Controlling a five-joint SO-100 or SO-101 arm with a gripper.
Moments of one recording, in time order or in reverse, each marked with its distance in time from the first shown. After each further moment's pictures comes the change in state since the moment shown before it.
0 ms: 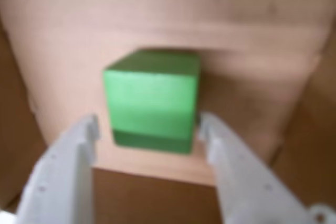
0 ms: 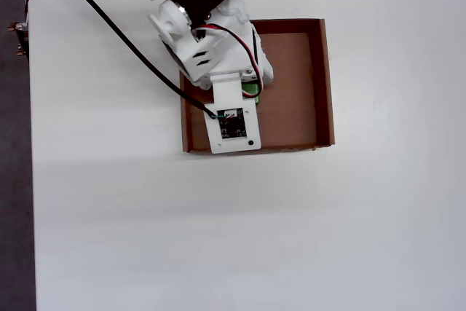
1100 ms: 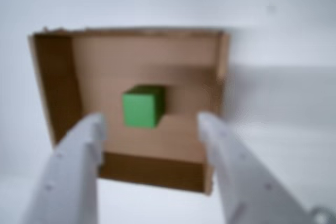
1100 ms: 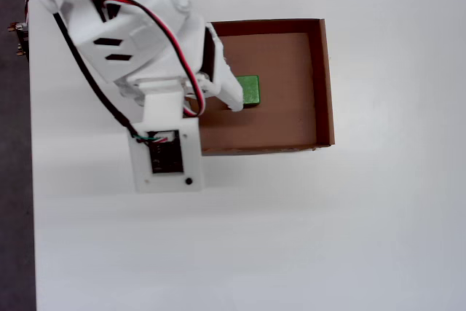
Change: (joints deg) arm 13.5 13.2 -15.6 18.5 -9.3
